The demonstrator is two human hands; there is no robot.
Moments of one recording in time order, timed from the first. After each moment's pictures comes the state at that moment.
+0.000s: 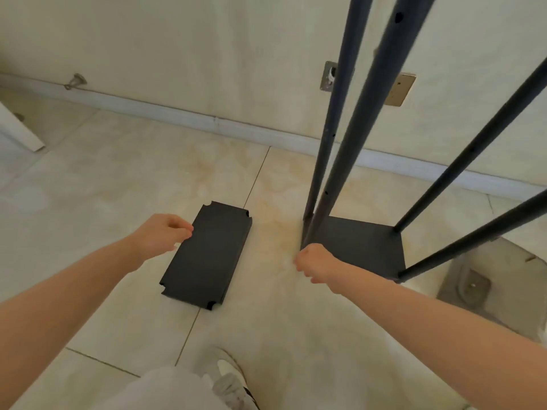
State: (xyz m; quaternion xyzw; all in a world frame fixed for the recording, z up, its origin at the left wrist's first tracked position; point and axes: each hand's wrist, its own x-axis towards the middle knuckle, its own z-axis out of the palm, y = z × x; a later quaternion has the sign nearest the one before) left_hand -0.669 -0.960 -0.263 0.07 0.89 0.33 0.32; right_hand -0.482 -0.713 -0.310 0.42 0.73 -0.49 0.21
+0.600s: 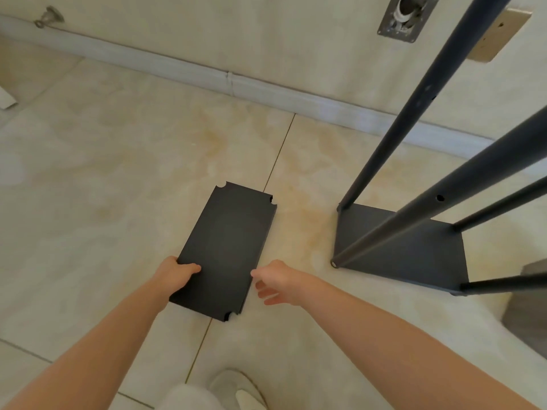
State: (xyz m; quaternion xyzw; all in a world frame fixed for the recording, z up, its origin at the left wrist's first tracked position) left_hand -0.694 -0.985 -0.437 -0.18 0.84 0.33 0.39; right_hand -0.583 -0.799 -0.431 0.41 0.61 -0.59 0.33
